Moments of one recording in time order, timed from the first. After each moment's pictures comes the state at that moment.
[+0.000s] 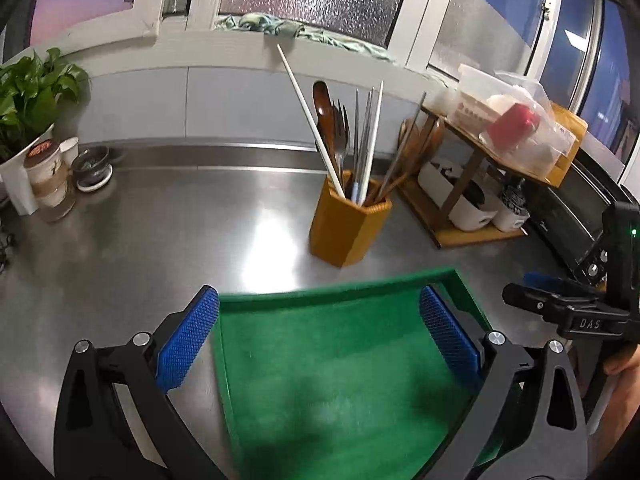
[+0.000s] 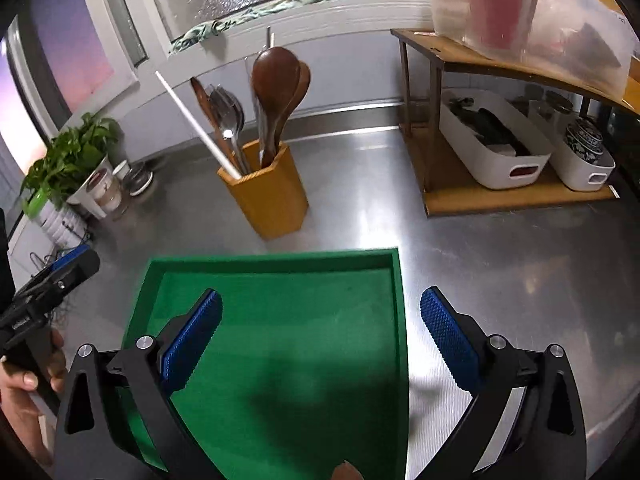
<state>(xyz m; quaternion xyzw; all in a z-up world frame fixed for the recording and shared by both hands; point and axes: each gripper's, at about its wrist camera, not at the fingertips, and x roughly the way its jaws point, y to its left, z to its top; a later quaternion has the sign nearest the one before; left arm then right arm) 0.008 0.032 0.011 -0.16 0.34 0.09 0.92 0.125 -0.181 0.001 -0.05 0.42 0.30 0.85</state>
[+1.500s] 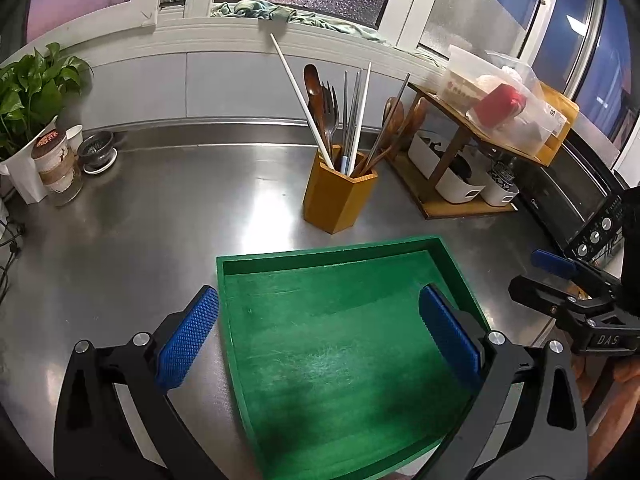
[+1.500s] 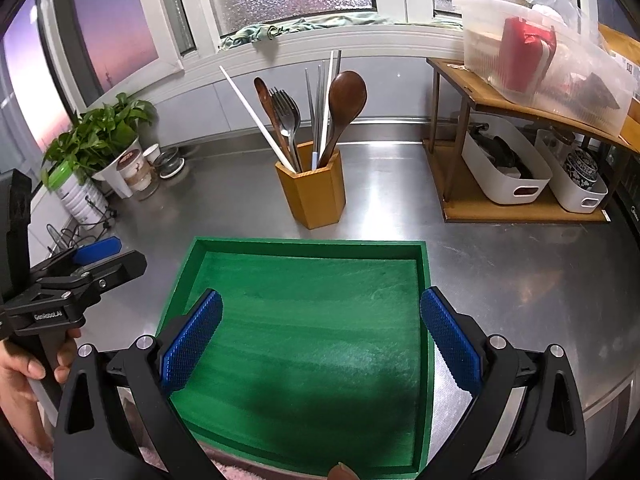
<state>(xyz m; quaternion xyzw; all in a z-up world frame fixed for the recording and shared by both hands) -0.016 0.024 0.027 -0.16 0.39 0.08 0.91 0.071 -0.168 0.036 -0.08 0.40 0.32 0.86</state>
